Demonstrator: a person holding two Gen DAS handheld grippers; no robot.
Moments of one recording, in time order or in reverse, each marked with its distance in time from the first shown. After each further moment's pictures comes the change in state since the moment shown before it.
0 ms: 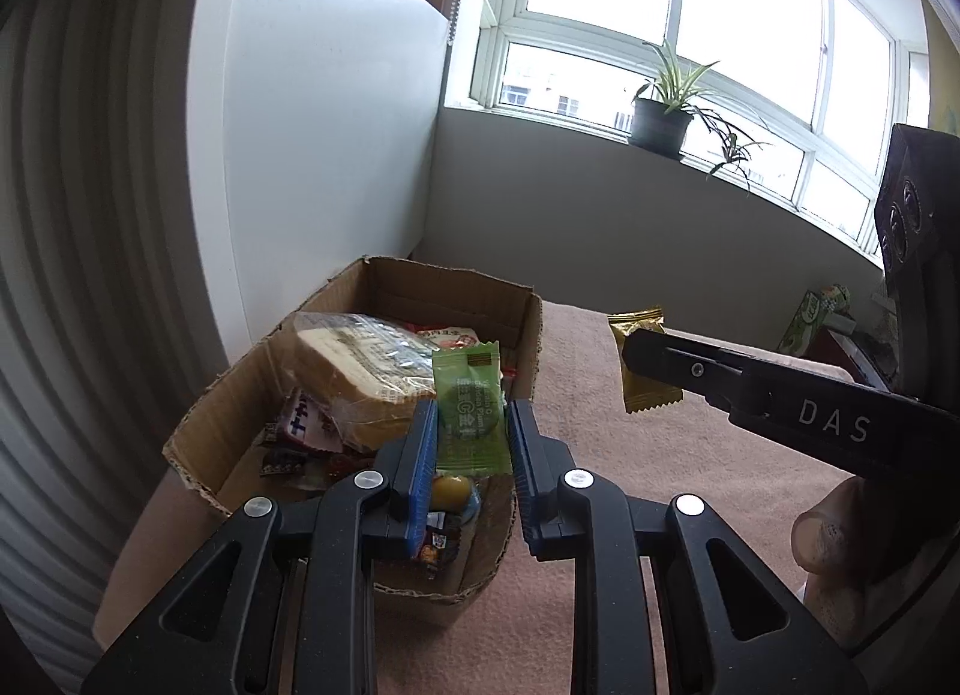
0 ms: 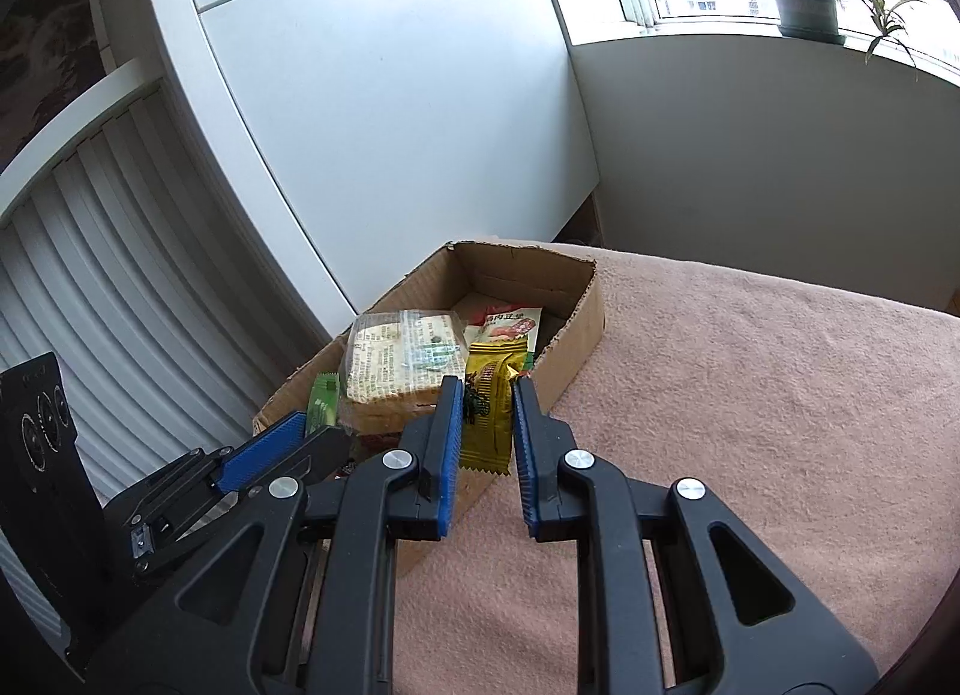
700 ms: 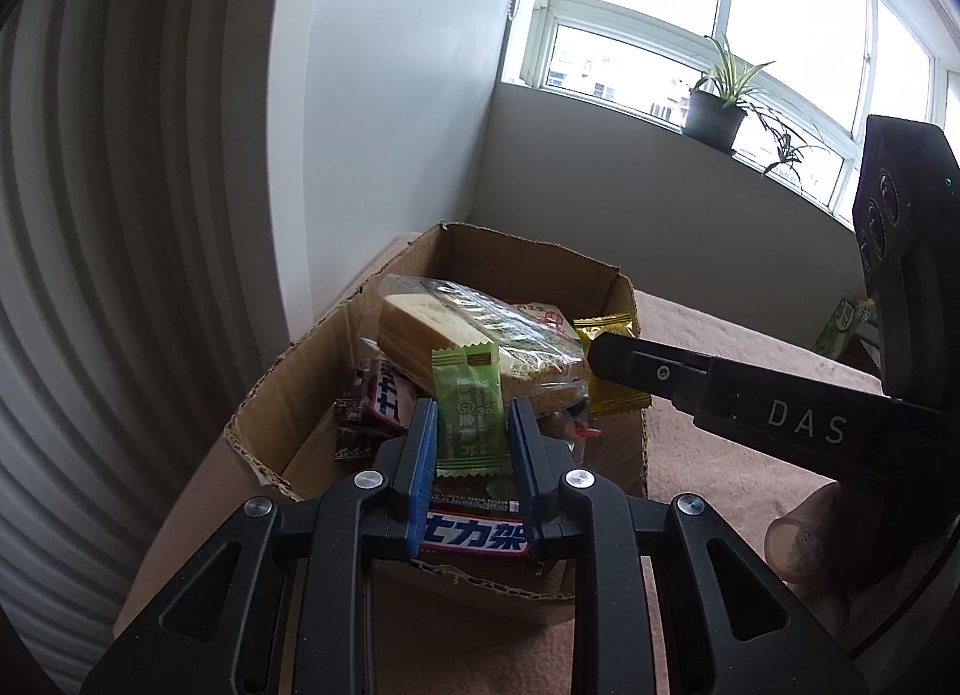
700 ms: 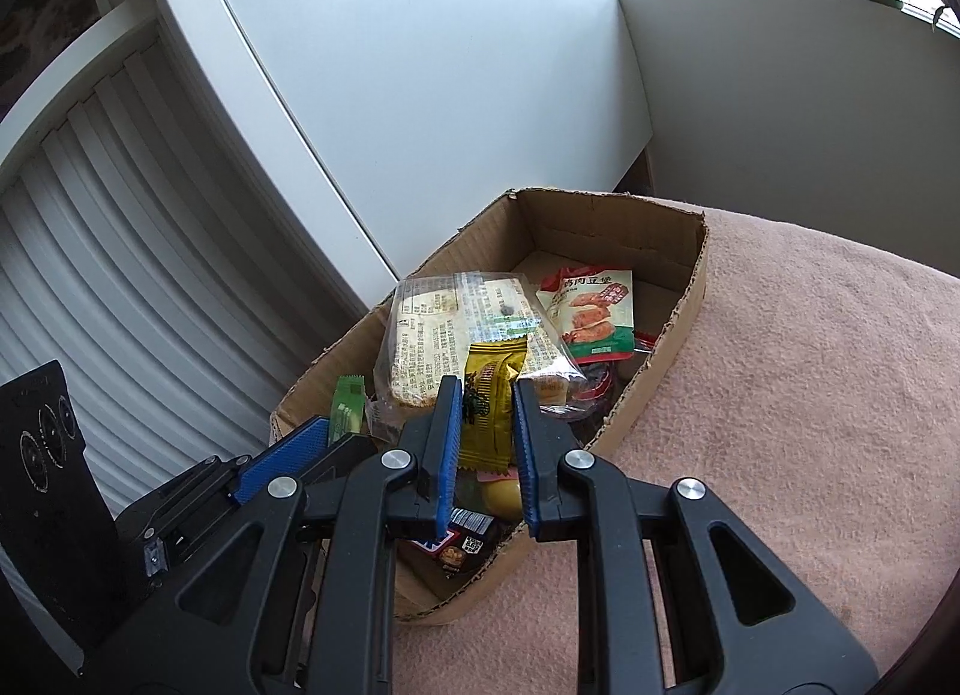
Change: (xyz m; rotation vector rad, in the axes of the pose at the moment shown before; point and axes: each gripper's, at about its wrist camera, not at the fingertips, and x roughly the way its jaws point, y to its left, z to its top) left arm 0.012 0.040 -0.007 -0.052 0.055 0.051; right arm 0.061 0.027 -0.006 0.002 0.100 0.088
